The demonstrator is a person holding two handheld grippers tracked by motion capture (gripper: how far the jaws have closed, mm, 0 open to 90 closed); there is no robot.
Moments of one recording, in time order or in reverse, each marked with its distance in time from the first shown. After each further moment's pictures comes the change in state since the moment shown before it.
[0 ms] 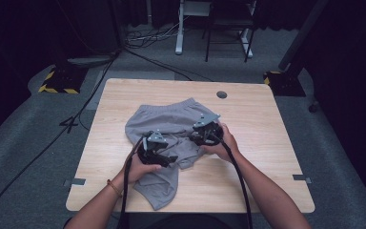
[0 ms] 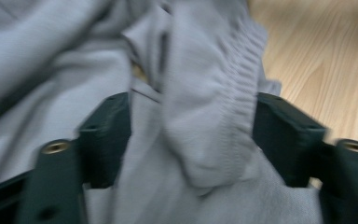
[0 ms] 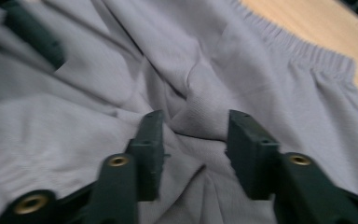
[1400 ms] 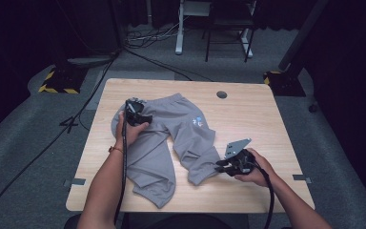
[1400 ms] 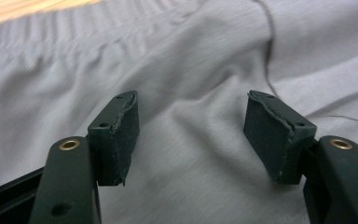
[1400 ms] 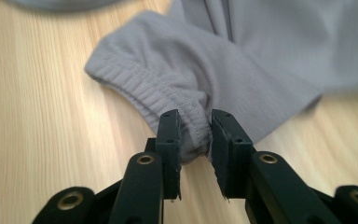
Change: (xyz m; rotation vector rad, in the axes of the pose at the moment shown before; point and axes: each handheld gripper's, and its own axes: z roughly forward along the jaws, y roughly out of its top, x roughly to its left) left arm 0.152 0.017 0.022 0.109 0.487 -0.338; right arm 0.025 -0.080 -0.090 0.179 0.261 -0.099
